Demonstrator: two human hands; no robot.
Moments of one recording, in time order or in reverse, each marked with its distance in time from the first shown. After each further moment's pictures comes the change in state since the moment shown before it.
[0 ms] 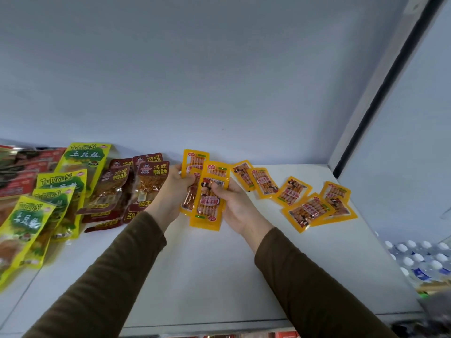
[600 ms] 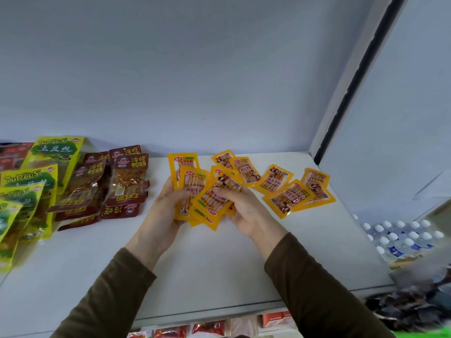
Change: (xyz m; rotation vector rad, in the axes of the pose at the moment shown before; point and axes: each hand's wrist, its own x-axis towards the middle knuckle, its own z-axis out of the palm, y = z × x) left_hand -0.067 -0.033 0.015 -0.291 -0.248 0.056; right_hand -0.044 -0.011 -0.037 -0.041 0.148 0.073
